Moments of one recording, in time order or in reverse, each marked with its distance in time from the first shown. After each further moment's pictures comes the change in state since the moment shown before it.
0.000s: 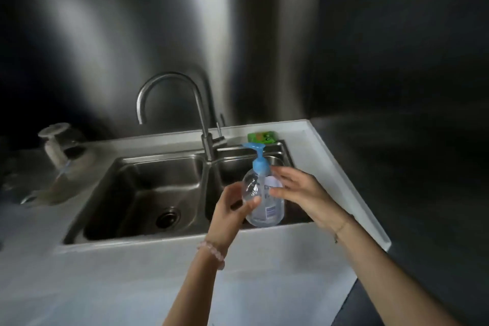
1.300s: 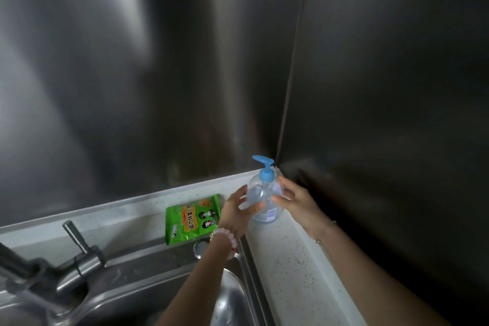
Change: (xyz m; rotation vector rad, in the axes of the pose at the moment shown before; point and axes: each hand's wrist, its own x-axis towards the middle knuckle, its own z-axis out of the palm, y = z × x) left_hand 0.502 -0.144 0.156 0.055 -0.275 -0.176; right_hand 0.388 0.165 -0.247 -0.125 0.385 0.290
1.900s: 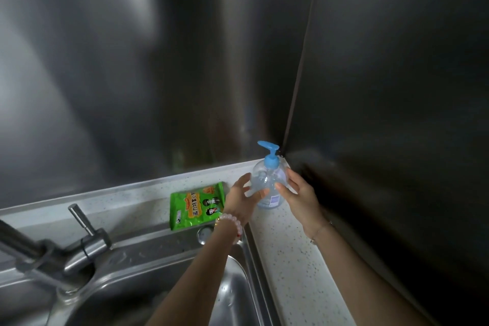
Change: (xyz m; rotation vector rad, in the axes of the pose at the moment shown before) left_hand 0.003 0.001 0.002 0.030 0.073 -0.083; right_hand -0.003 0.008 0.017 0.015 0.209 -0.087
